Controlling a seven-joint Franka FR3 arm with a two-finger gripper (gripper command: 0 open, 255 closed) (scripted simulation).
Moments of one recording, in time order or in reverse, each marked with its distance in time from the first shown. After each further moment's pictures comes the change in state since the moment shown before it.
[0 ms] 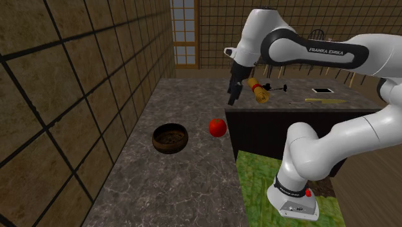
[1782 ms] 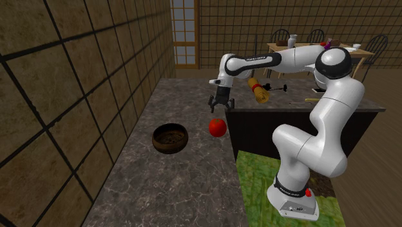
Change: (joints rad) arm 0.897 0.182 -1.295 0.347 -0.175 0.034 -1.444
